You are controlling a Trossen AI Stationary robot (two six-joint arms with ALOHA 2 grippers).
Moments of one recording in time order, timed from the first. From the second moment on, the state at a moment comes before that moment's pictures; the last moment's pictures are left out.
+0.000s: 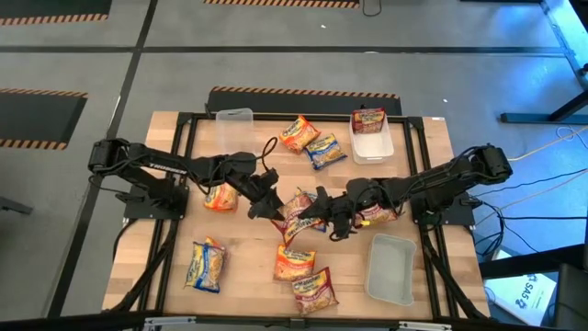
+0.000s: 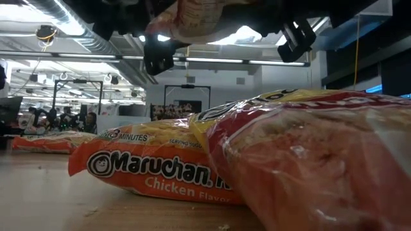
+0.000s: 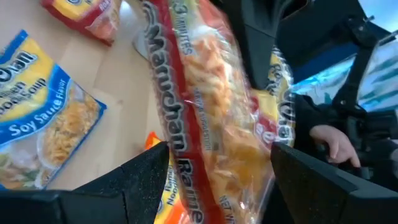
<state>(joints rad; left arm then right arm) 0.06 1.38 0.75 0.29 0.56 -0.72 0.18 1.48 0.80 0.44 -0.11 -1.30</state>
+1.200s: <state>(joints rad) 0.07 1.41 0.75 0.39 0.57 -0.63 0.18 1.41 0.87 0.27 -0.01 -0.79</state>
